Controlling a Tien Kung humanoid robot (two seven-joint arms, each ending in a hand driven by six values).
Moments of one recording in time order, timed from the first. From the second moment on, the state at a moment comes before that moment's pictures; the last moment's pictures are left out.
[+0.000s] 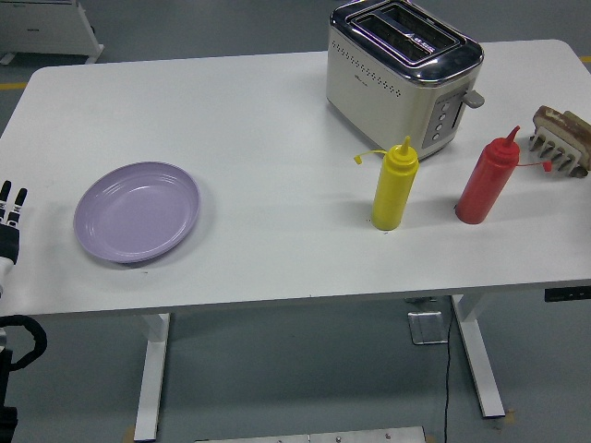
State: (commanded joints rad) left arm -0.13 0.13 -1.69 -1.19 0.43 0.04 -0.10; right arm 0.21 -0.30 1.81 1.17 -0.12 0.09 -0.03
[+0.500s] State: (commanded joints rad) left arm -0.16 0.13 -1.66 -1.16 0.44 0.04 -0.09; right arm 0.21 -0.30 1.80 1.17 -0.12 0.09 -0.03
